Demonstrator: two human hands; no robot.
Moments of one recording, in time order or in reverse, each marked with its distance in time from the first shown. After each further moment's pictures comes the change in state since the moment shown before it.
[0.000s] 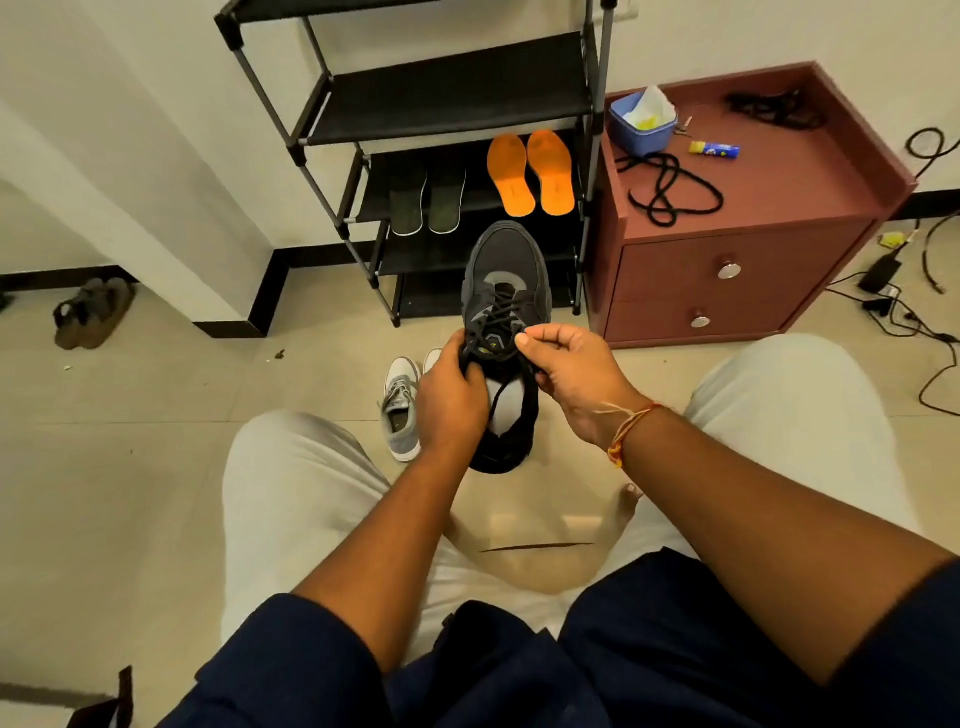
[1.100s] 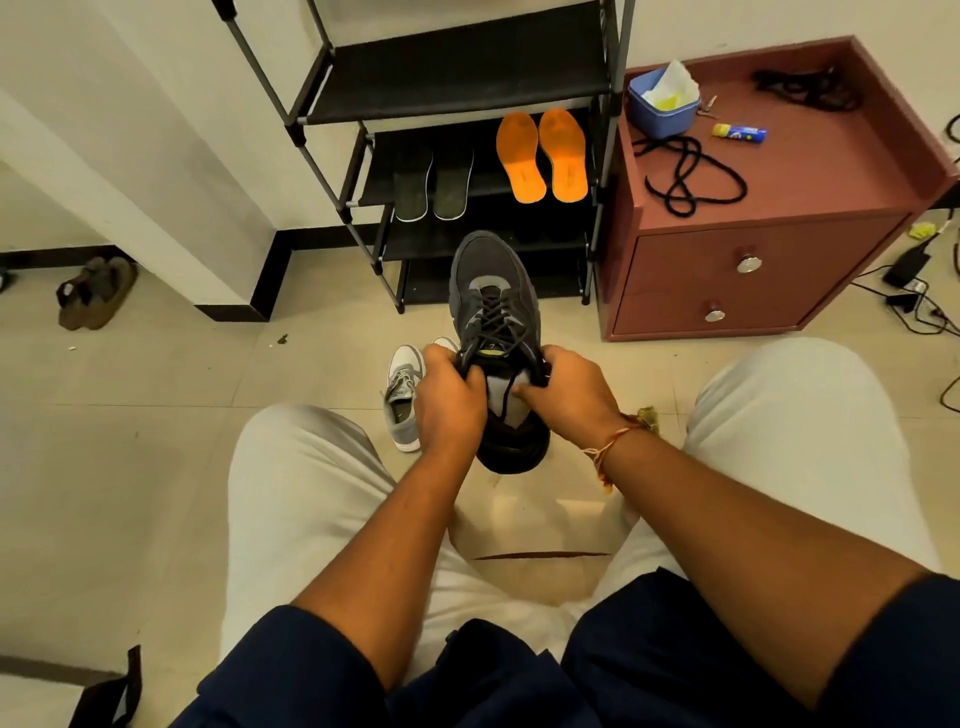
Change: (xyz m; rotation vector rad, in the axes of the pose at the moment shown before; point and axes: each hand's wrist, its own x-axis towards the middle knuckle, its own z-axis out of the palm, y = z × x) left_hand 0.013 -0.008 0.008 0.043 0.003 -0.186; right_hand 0.020 0.019 0.001 -0.953 0.003 -0.062
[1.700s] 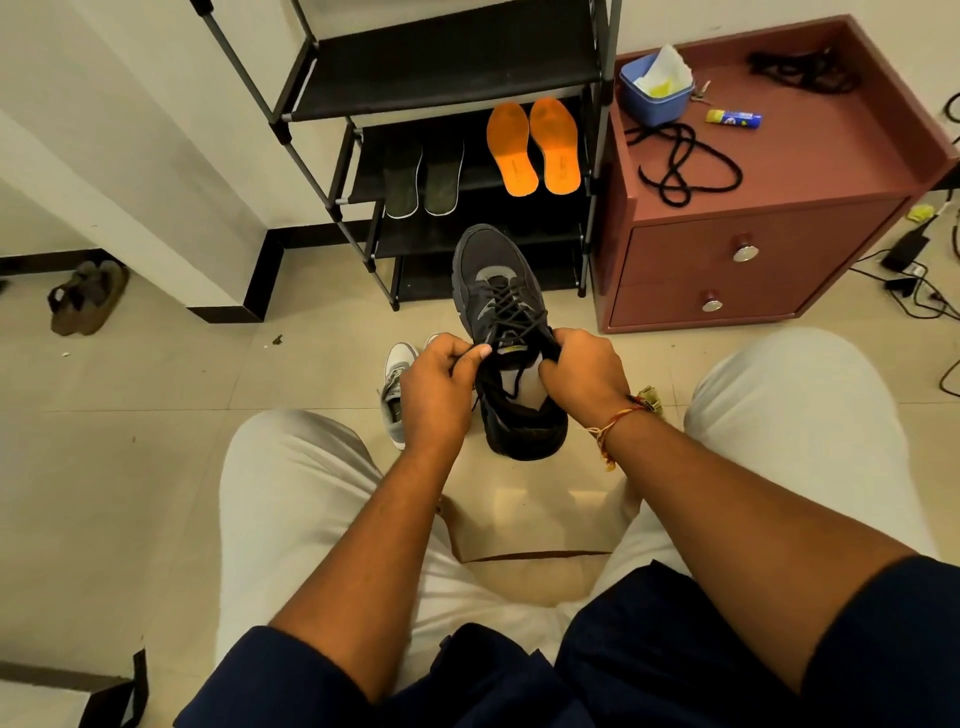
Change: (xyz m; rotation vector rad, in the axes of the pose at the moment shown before) left_hand 0.006 -0.002 -0.009 -0.217 -0.042 0.204; right_hand 0.023 0.005 -0.013 -0.195 0.118 0.045
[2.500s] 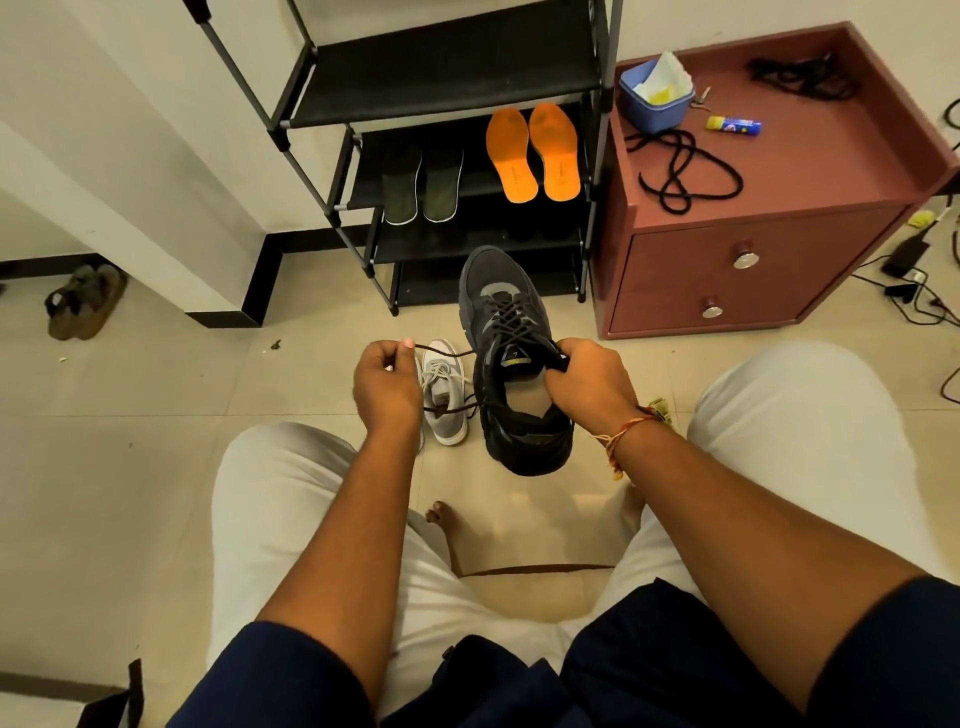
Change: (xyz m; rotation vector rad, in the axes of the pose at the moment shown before) left_hand 0.045 -0.026 -0.014 -0.154 0.295 -0.299; right_hand 0.008 0.011 -0.002 0.081 -0.039 0.039
